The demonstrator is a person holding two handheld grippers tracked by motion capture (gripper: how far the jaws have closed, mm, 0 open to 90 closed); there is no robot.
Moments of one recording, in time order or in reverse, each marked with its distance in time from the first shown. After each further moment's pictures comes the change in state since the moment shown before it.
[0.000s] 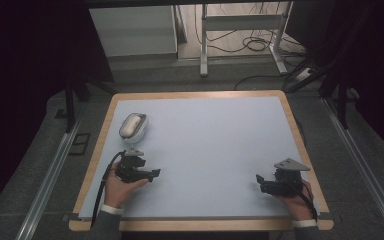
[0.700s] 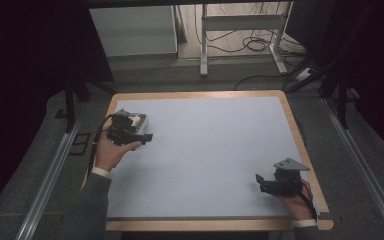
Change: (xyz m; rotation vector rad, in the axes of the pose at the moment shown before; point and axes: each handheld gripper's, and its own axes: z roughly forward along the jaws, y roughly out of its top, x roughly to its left) left arm 0.035 0.091 -0.040 -0.041 0.071 -0.003; right arm 0.001 0.001 0.000 -0.006 0.001 -0.001
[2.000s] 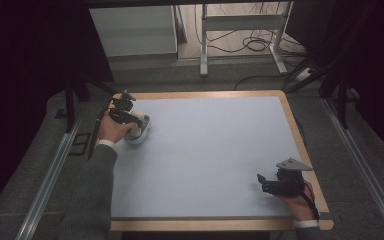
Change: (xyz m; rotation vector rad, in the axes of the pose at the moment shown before) left arm 0.064 0.054 0.049 0.279 0.192 -0.136; right arm -0.005 -0.002 -0.002 -0.003 0.003 0.018
